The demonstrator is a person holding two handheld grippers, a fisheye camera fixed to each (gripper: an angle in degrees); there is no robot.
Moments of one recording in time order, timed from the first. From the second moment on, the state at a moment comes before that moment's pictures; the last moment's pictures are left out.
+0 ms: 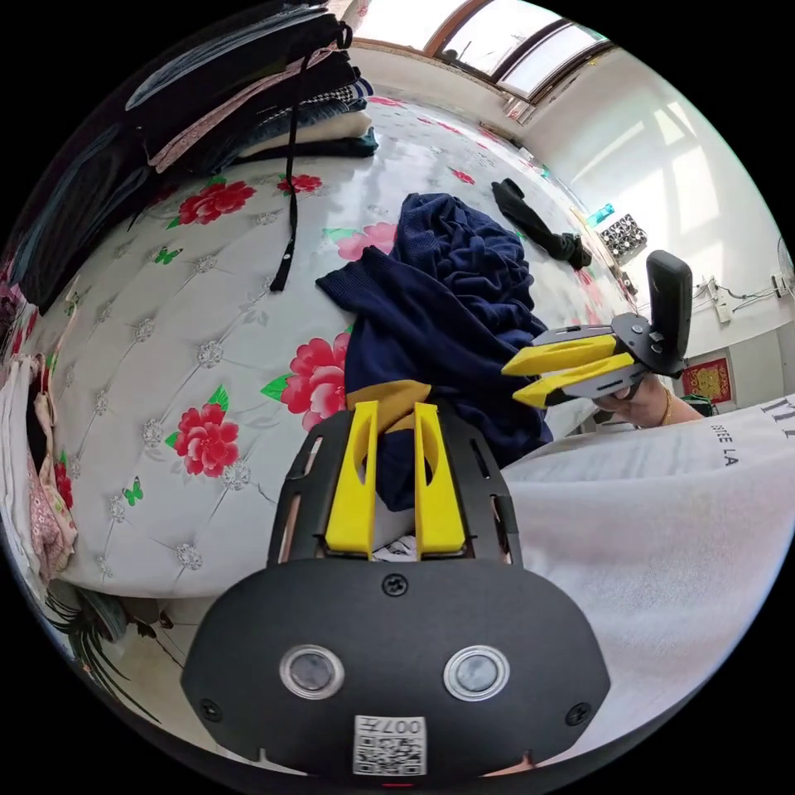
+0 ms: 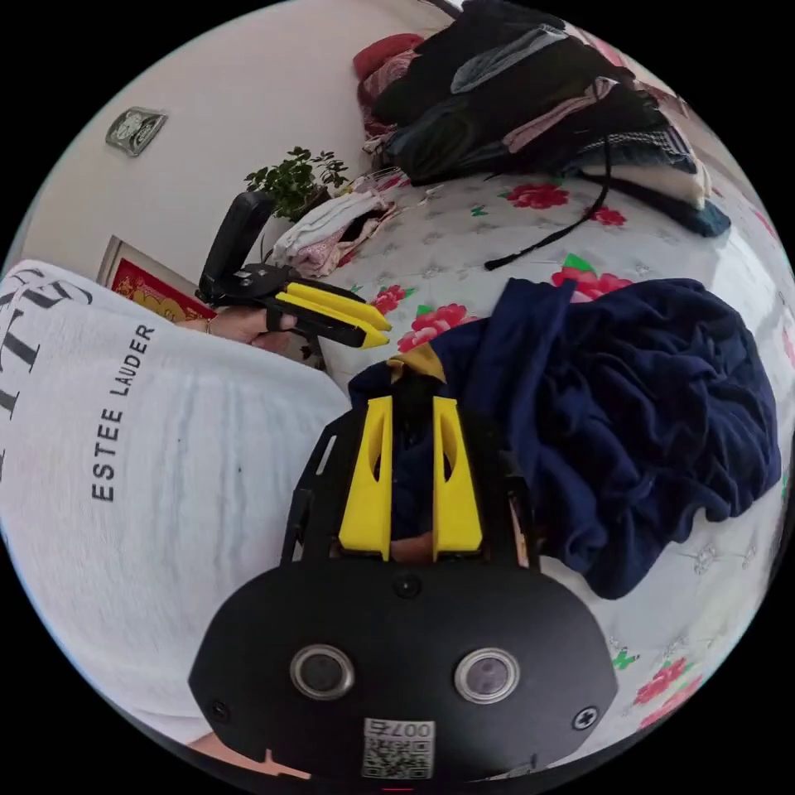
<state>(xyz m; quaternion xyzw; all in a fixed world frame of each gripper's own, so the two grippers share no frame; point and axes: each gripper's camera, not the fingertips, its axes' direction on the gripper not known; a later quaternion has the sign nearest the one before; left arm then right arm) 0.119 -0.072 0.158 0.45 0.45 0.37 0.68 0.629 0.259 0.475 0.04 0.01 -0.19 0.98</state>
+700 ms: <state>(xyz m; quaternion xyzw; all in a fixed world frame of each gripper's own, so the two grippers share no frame) 0.015 -0.205 0.168 0.49 0.49 0.36 0.63 0.609 0.317 0.391 0.20 0.21 0.02 0.96</state>
